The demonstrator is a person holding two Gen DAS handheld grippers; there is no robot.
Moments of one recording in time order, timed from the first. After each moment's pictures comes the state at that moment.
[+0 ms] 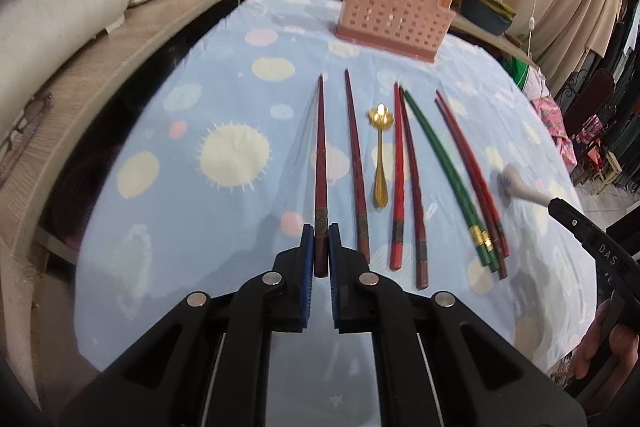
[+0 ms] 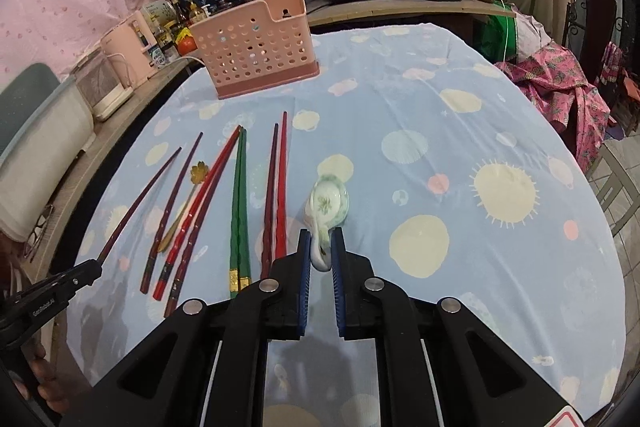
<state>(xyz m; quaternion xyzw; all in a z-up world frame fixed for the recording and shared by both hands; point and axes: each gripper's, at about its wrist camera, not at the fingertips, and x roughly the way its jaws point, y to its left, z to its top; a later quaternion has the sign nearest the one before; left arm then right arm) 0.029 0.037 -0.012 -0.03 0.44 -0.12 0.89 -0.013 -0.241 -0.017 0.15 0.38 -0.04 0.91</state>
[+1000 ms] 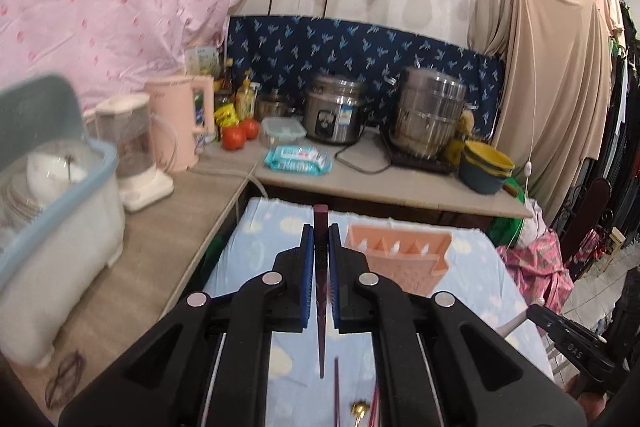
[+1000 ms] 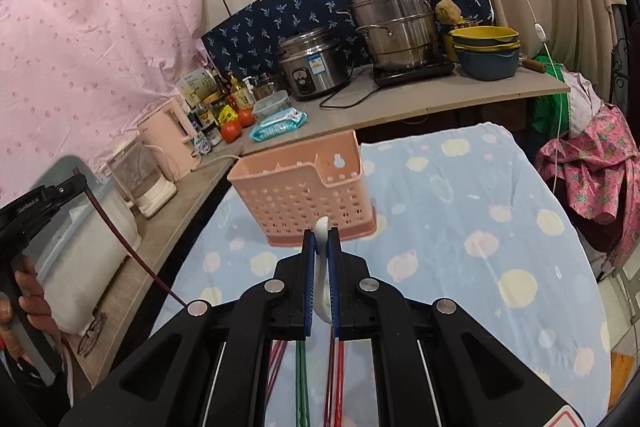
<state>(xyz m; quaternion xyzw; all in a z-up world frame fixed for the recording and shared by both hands) 0.187 0.027 0.201 -0.06 0.22 -0.11 0.97 0.137 -0.282 0.111 0.19 0.27 0.03 0.94</state>
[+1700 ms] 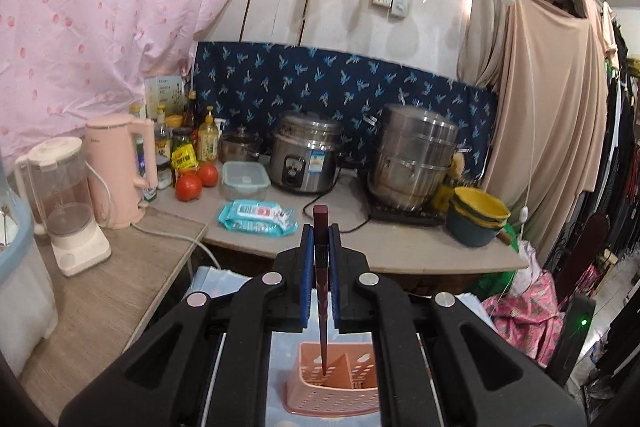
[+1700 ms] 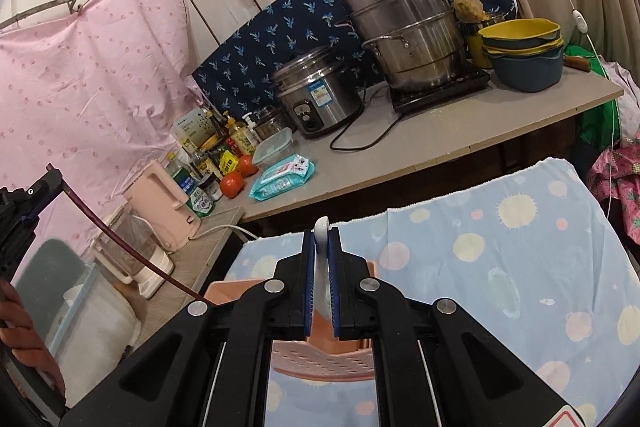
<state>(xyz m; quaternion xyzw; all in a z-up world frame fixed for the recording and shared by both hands) 0.314 -0.039 0.211 -0.07 0.18 -0.13 0.97 0.309 -0.317 0.093 0.25 0.26 0.05 0.93</state>
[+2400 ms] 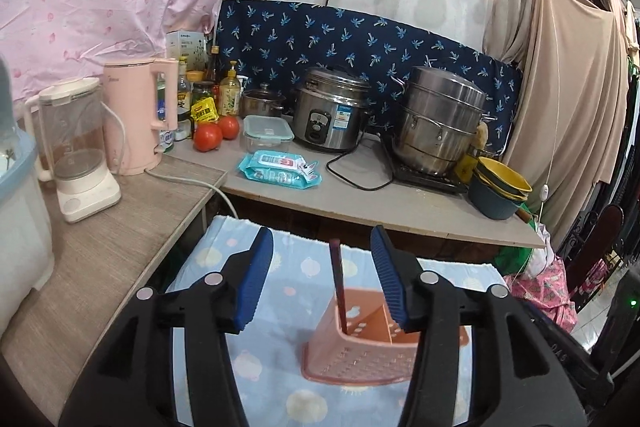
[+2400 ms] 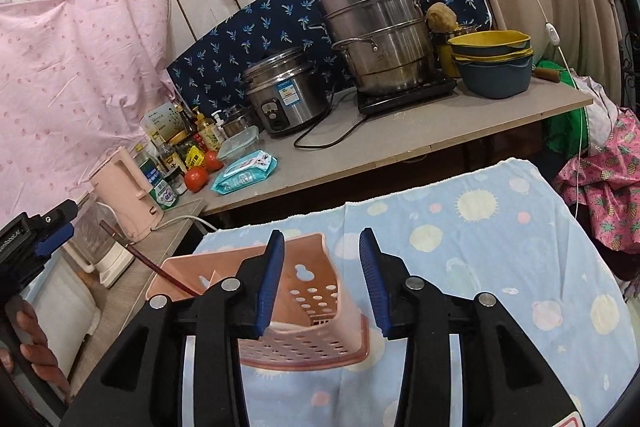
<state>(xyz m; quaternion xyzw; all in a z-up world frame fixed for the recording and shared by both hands) 0.308 -0.016 0.150 -0.09 0.23 -0.11 0.96 0.272 -0.313 0.079 0.20 0.24 -0.01 0.95</state>
